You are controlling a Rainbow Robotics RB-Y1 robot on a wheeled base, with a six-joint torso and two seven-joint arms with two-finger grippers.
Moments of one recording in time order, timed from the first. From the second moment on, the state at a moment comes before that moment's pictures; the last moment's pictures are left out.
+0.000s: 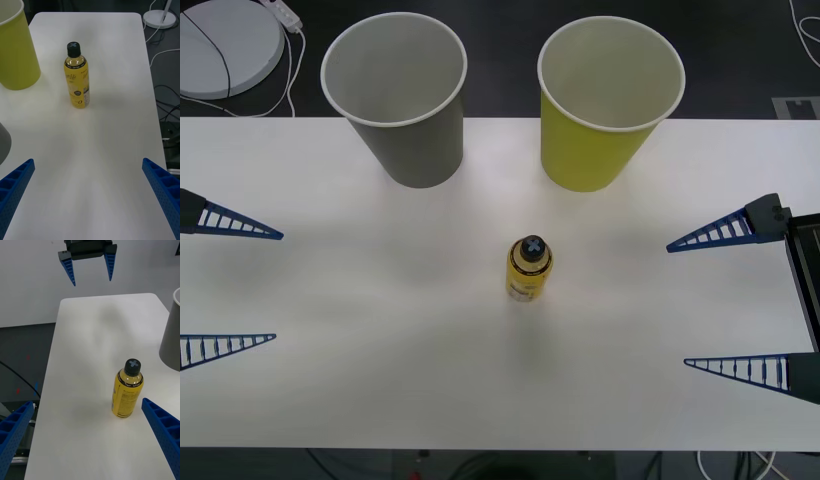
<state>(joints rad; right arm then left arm) 0.25 -1.31 -0.16 -2.13 0.83 -1.05 0.03 0.22 1.11 0.37 -1.97 -1.11 -1.33 0.04</state>
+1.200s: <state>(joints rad) 0.36 -1.19 -0.14 -2.14 0.84 -0.99 0.06 0.22 1.11 0.37 -1.96 -1.11 -1.33 0.04</state>
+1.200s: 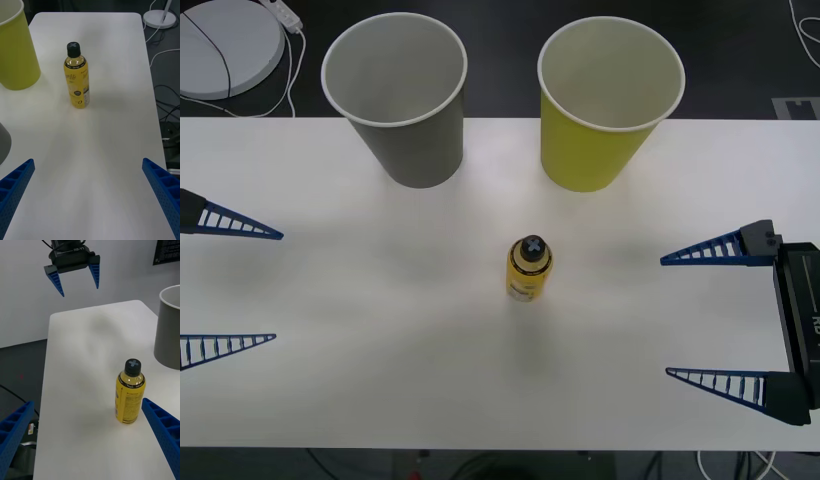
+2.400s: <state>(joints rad) 0.35 -1.01 0.13 -1.89 0.70 -0.79 0.41 0.22 1.11 0.37 -1.96 -1.11 -1.33 0.04</state>
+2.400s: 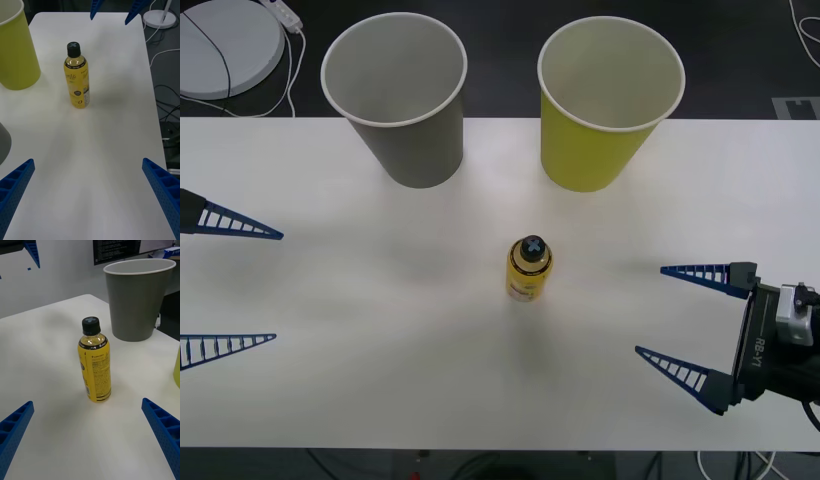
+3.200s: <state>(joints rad) 0.19 -0.97 0.39 -1.81 0.53 -0.59 0.65 0.22 1.11 0.37 -1.96 -1.11 -1.33 0.04</state>
